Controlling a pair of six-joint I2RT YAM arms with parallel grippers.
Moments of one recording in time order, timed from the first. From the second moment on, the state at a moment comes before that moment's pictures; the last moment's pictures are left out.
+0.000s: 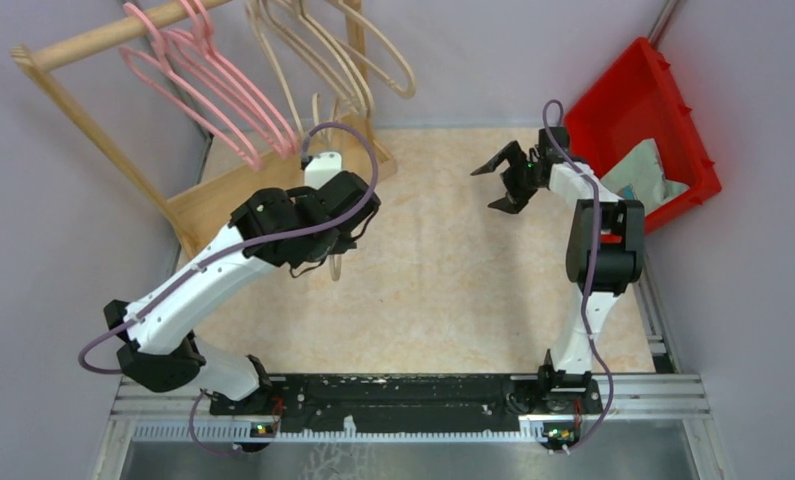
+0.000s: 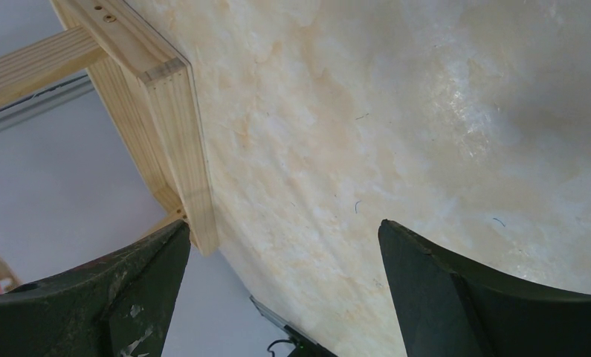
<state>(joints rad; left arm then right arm) -1.01 1.41 1.76 -1.41 -0.64 -0.89 -0.02 1.97 1.47 -0.45 -0.57 0.90</state>
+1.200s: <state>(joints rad) -0.96 1.38 1.69 -0.96 -1.11 -0.61 -0.02 1.97 1.51 -0.49 -0.59 0.91</state>
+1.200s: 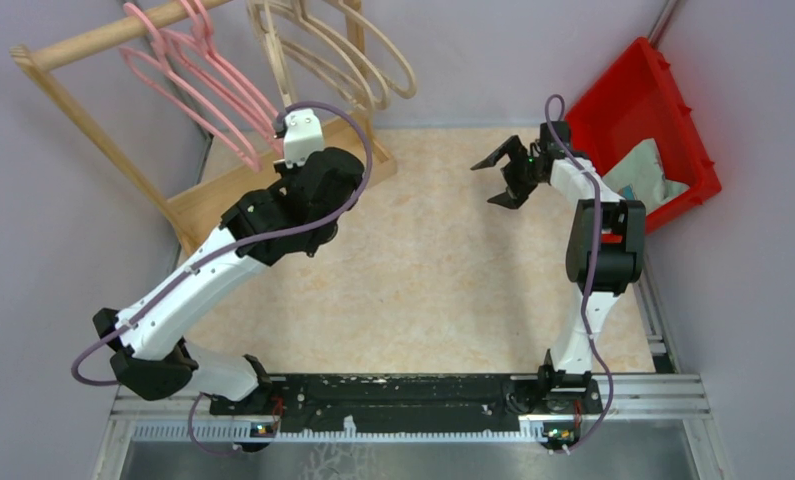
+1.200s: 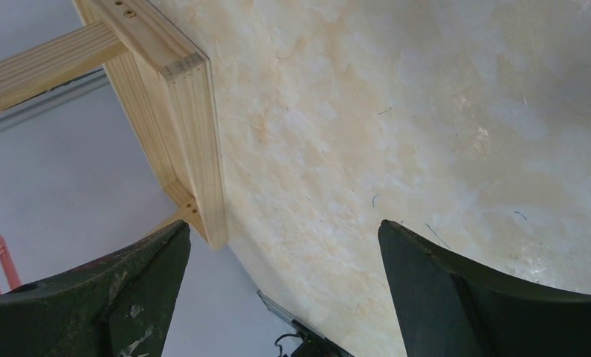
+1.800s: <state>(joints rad) -0.72 1.60 1.94 -0.82 -0.90 -0.38 -0.02 1.97 1.51 -0.46 -0.62 0.93</state>
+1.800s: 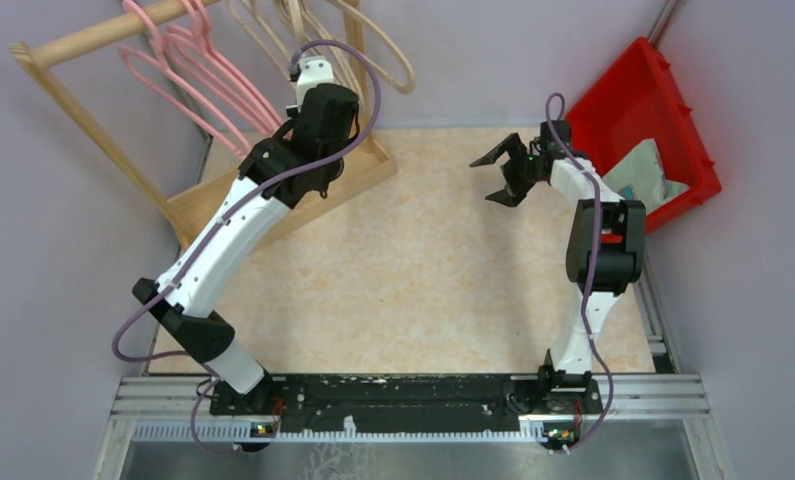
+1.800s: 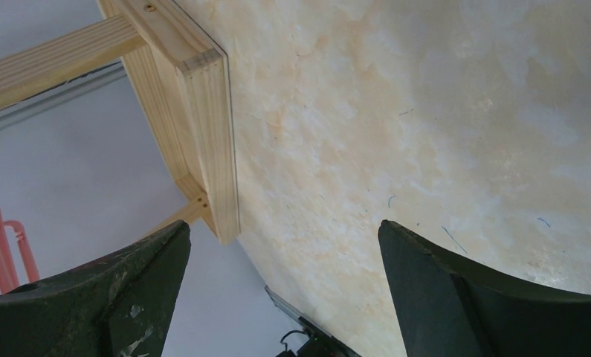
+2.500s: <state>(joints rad) -0.65 1.64 1.95 -0.86 -0.78 -0.41 -0.03 1.97 1.44 -0.42 -0.64 0.94</state>
